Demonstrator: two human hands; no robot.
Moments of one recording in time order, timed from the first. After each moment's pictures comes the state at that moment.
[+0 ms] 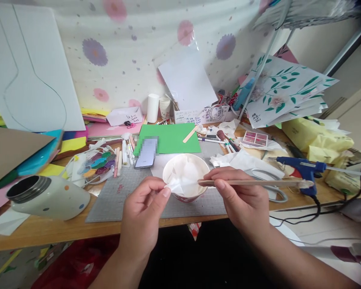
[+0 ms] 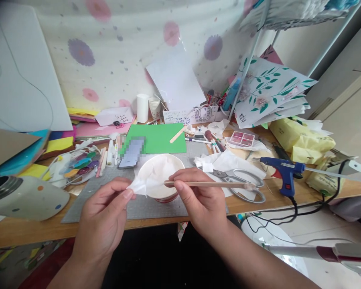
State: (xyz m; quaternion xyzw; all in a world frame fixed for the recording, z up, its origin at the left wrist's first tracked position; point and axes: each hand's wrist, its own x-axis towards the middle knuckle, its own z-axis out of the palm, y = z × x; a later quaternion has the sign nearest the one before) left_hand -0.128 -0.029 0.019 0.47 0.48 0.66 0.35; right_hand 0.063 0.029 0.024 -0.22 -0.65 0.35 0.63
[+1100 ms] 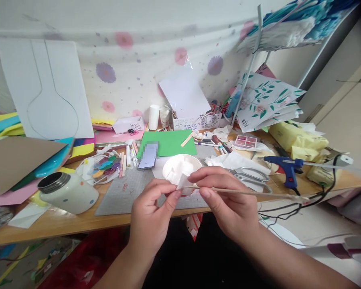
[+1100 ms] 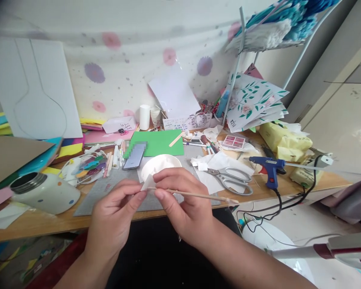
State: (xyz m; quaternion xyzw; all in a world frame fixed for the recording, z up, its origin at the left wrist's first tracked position) left_hand -0.110 -0.052 0.037 0.58 0.52 0.60 0.19; right_hand 0.061 -0.009 0.060 -0.17 -0.71 0.28 0.62
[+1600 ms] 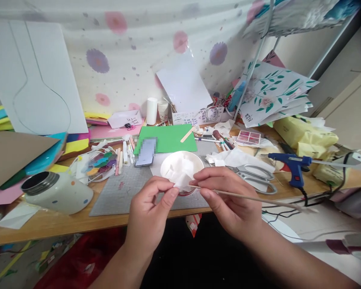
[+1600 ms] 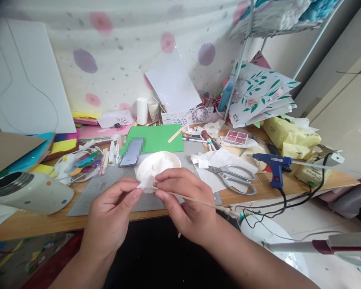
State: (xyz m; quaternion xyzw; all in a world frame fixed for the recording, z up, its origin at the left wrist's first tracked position) left_hand -0.113 -0.042 0.025 0.55 0.51 0.61 0.26; right_hand 0.068 0.005 0.051 -0.17 -0.76 0.20 0.59
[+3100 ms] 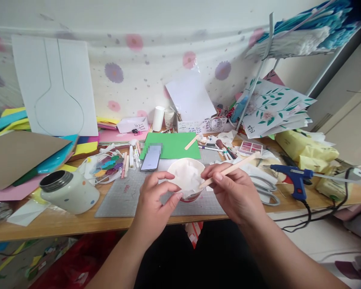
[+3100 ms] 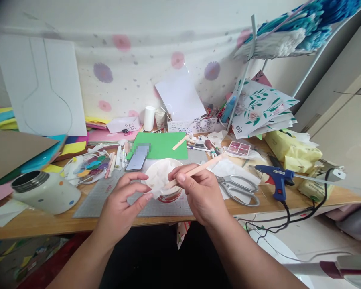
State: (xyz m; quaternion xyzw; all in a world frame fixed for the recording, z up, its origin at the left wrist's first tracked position) left_hand -0.135 -0.032 0.029 0.66 0.56 0.49 0.09; right_hand 0.056 0.029 0.048 -0.18 -0.50 0.62 0.58
